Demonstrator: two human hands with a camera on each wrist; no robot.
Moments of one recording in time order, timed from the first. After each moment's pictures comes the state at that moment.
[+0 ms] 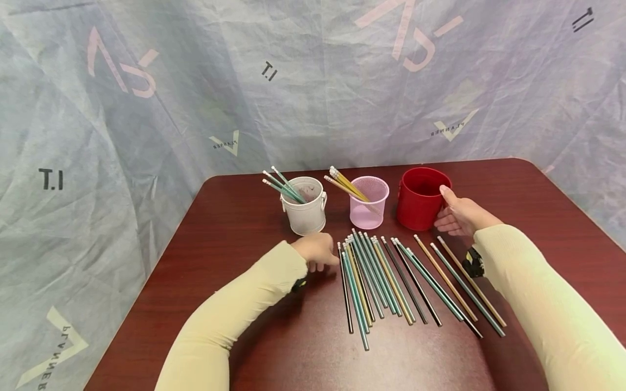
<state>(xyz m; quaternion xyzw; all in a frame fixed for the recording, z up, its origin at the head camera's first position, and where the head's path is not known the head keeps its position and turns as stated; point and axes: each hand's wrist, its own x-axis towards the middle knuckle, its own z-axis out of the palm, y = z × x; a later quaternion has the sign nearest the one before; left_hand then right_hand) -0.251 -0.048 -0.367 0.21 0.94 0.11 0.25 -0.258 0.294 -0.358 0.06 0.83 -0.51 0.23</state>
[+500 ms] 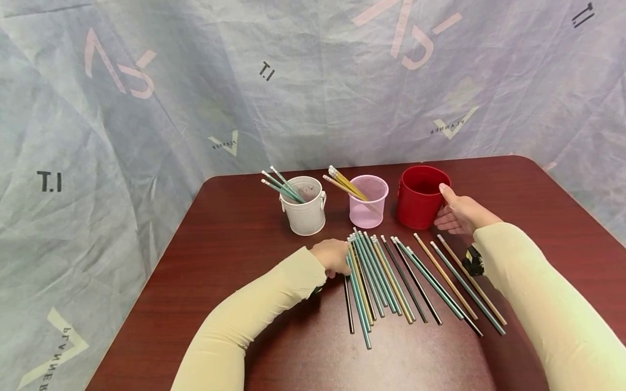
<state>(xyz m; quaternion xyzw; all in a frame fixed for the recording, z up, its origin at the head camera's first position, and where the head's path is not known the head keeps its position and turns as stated) -0.244 -0.016 -0.391 0.22 0.95 0.05 0.22 -0.260 0.295 -0.358 0.06 0.82 -0.51 0.24</state>
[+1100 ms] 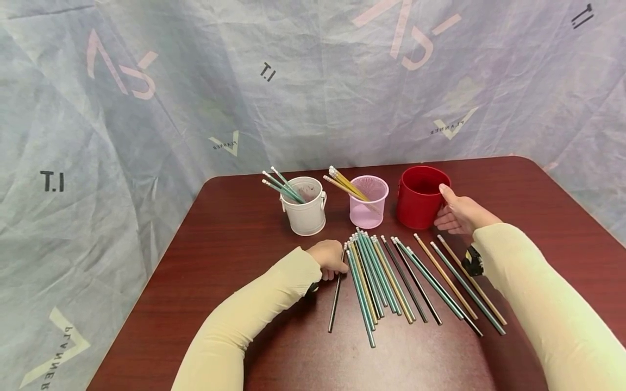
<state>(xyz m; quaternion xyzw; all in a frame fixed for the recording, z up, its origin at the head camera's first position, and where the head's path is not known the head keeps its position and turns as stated) -0.247 -0.025 -0.392 0.19 0.94 0.12 0.27 -0.259 0.294 -0.358 0.06 0.82 -0.52 0.23</state>
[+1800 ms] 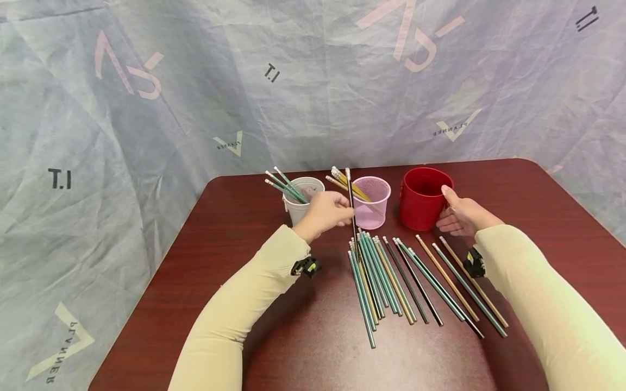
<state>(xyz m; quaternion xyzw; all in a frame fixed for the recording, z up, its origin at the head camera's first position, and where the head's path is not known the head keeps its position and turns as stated) -0.257 -0.023 -0.316 0.16 0.84 0.51 0.08 -0.259 0.295 -0.358 0.05 0.82 -0.52 0.24</state>
